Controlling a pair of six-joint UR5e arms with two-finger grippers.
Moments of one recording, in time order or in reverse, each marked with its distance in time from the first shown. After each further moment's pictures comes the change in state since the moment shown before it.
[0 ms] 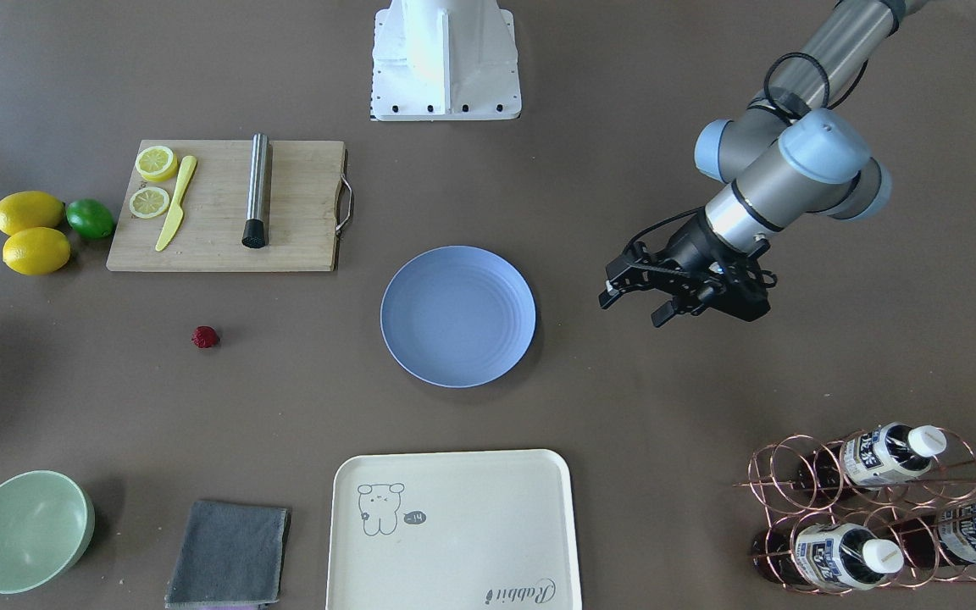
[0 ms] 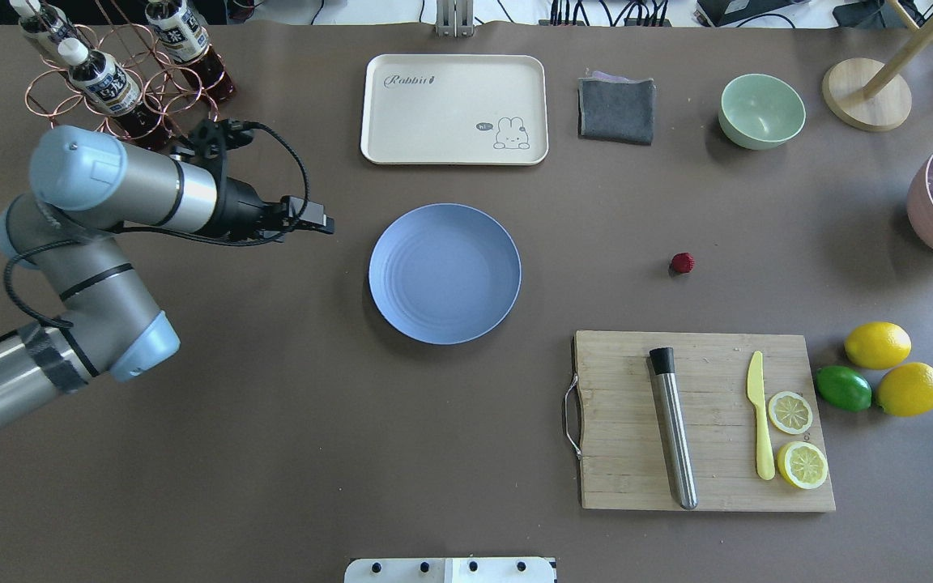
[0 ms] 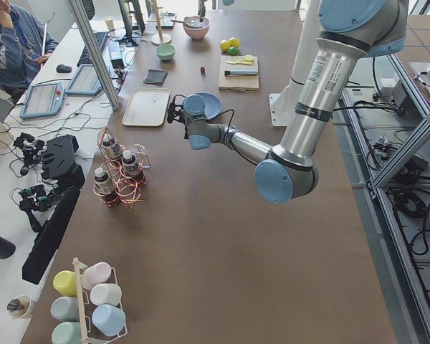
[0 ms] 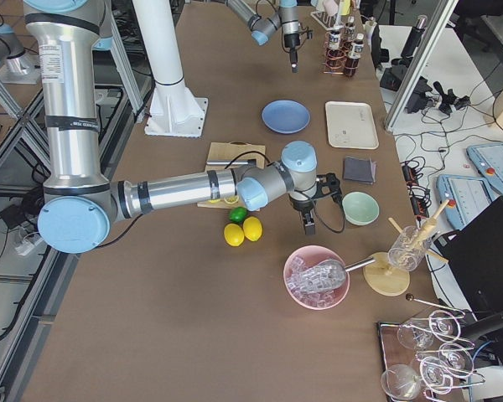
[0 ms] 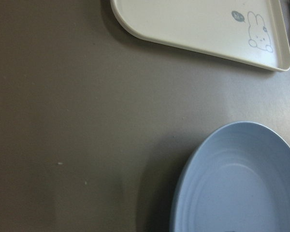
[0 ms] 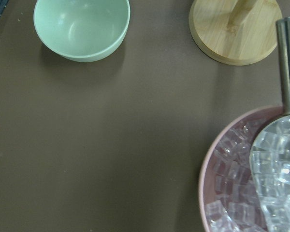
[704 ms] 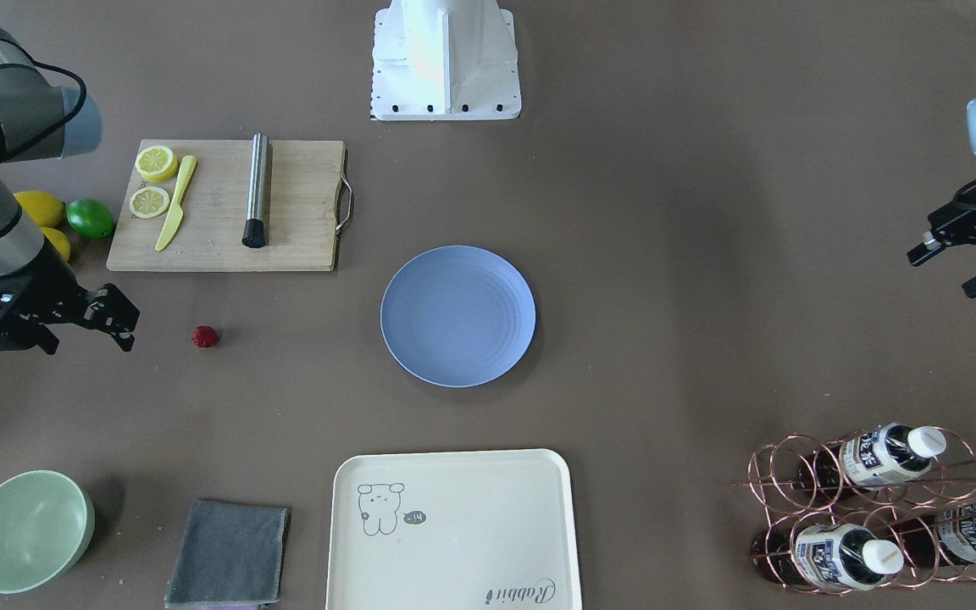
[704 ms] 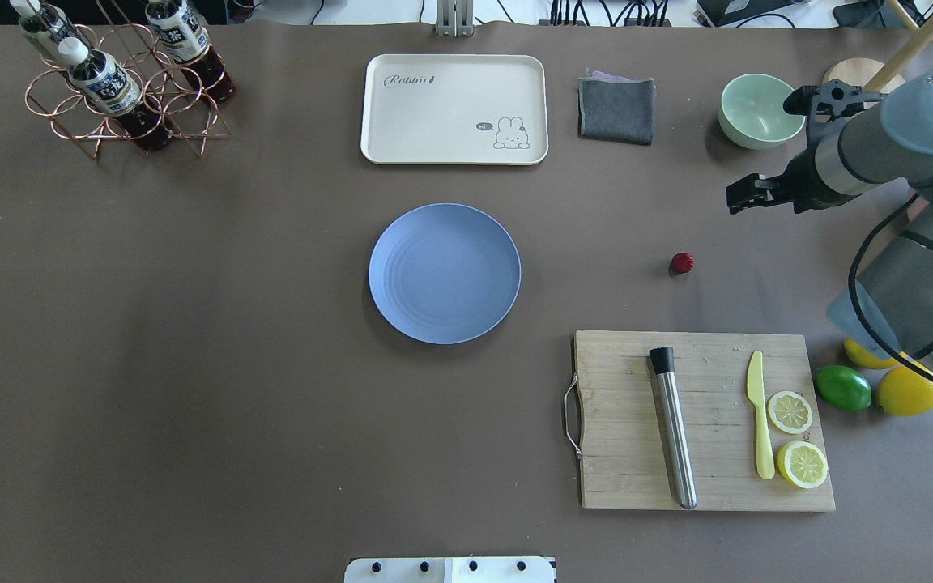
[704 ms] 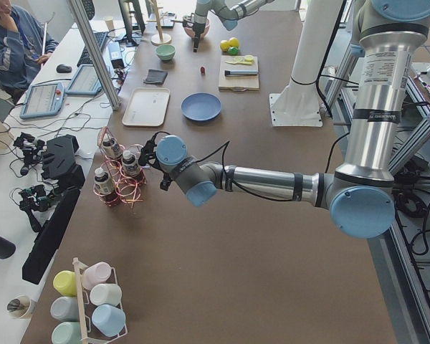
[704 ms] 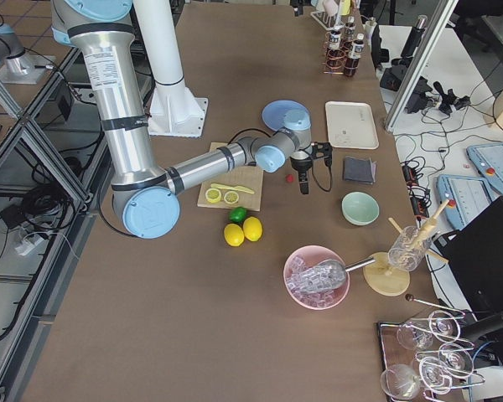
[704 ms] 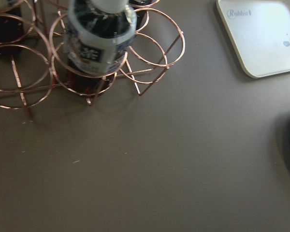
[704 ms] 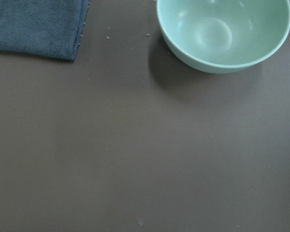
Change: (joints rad) left arm -0.544 0.278 -0.020 0.250 -0.410 0.781; right arm -0.333 0.195 -0.042 0.008 -0.236 0.478
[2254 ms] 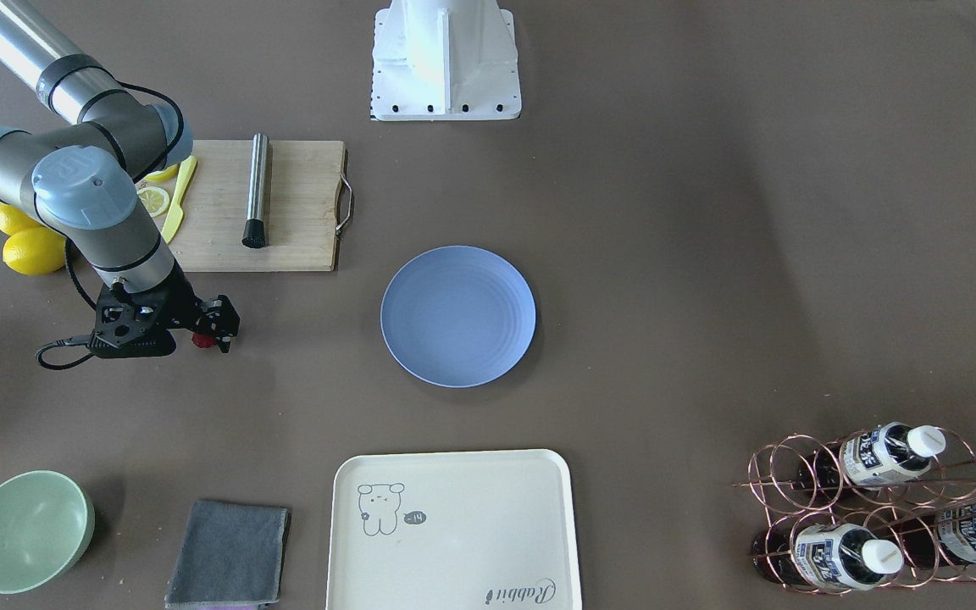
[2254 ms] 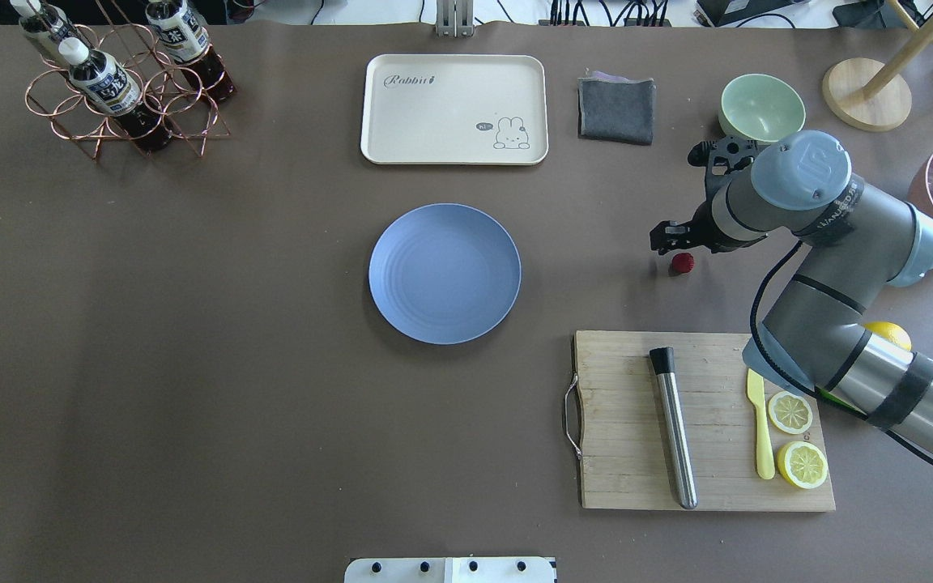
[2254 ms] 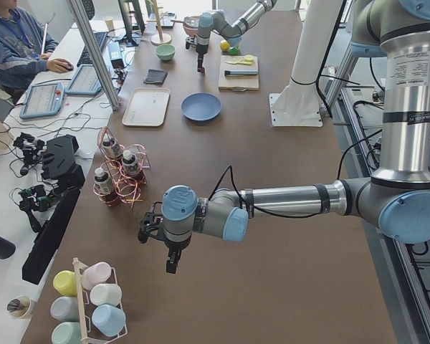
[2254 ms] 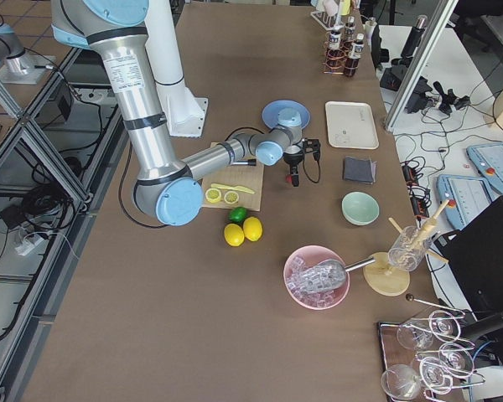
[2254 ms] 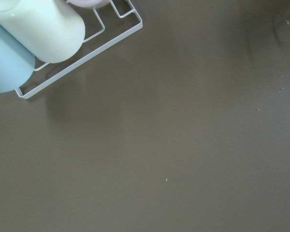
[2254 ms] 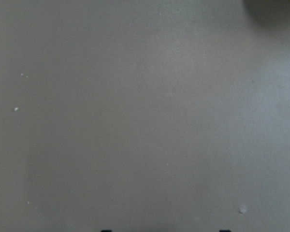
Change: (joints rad) left arm -0.164 0.104 0.024 0.406 0.296 0.346; right arm -0.152 0.082 -0.103 0.027 -0.072 0.096
